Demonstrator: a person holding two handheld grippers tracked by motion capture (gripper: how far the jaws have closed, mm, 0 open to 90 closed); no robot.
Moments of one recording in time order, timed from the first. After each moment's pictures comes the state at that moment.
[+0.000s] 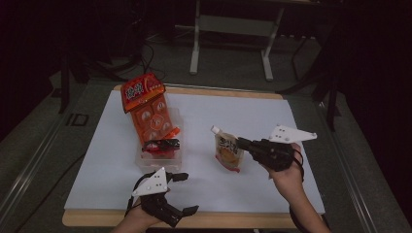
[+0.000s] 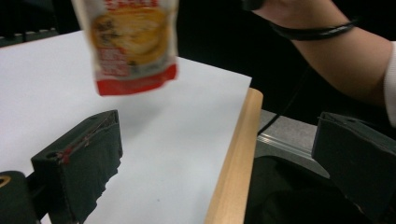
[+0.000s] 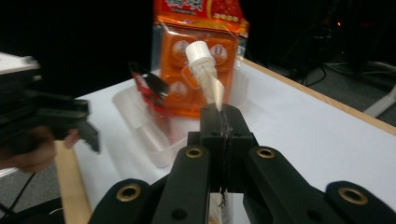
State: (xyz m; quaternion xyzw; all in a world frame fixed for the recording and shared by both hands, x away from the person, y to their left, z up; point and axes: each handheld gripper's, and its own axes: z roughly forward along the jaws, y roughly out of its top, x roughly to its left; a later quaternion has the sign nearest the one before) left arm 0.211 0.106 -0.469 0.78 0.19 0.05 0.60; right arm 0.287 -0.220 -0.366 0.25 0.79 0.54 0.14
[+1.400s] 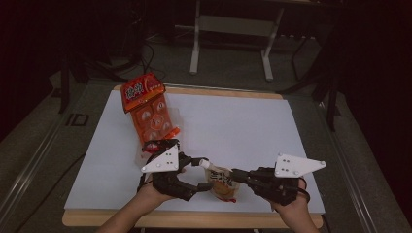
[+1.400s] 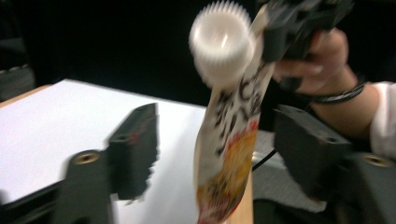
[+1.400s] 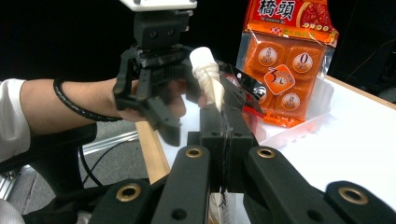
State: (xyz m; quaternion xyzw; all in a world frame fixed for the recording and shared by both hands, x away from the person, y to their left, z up) left arm 0.247 0.081 -0.419 0.76 0.12 0.03 0.64; right arm 0.221 -0.216 -0.364 0.17 0.79 0.58 0.06
